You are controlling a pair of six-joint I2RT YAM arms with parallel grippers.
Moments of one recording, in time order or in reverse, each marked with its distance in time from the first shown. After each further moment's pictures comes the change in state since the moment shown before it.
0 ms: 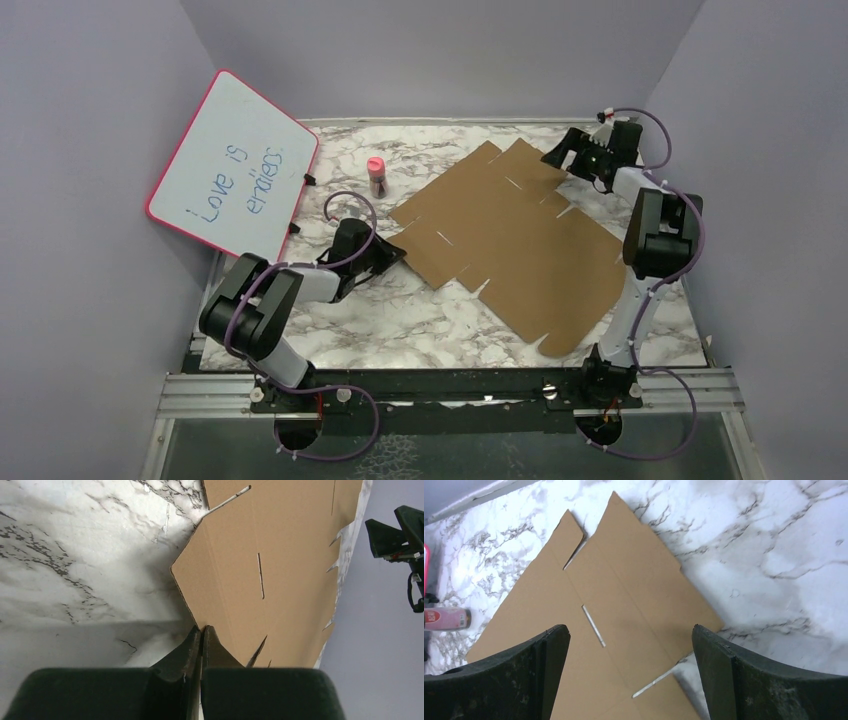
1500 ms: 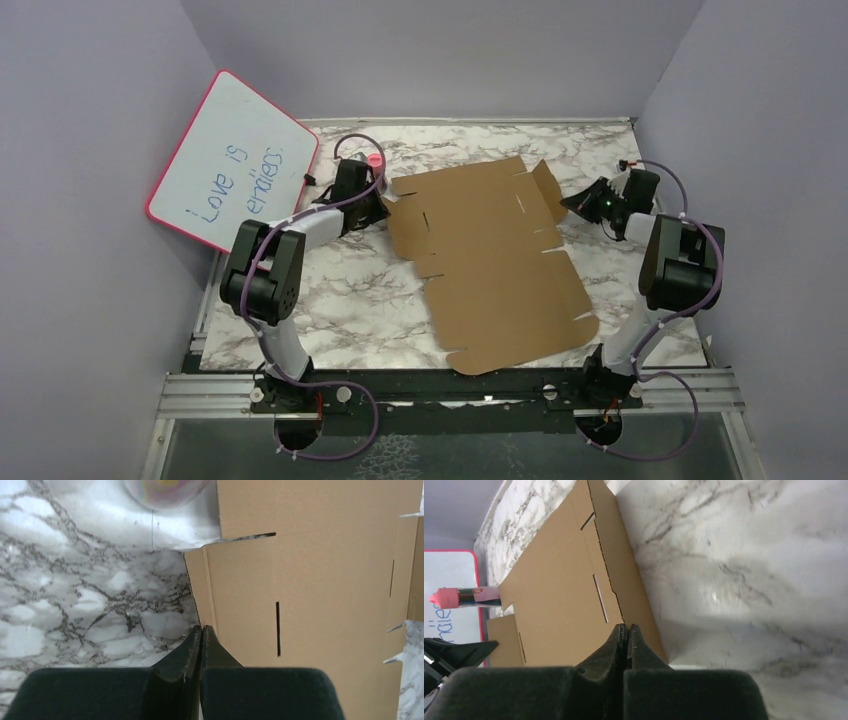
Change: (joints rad) left arm 0.126 0.204 0.533 -0.483 -0.004 0.460; right arm -0.100 -0.224 -0.480 0.219 -0.093 0.214
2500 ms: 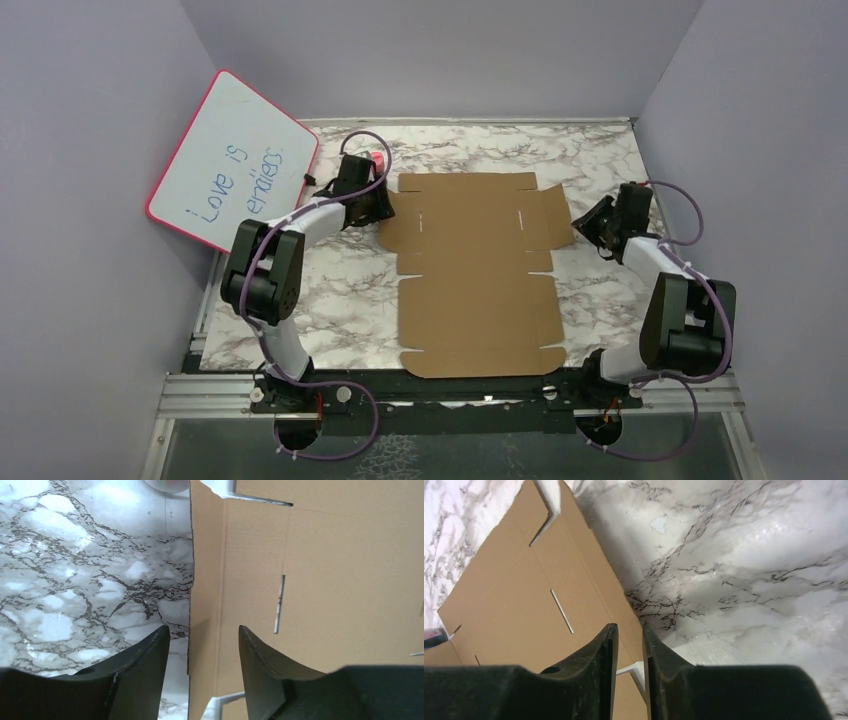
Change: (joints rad) left arm -0.008 0.040 0.109 -0.177 -0.048 0.123; right arm 0.086 -0.392 -0.230 -0.276 0.494 0.089
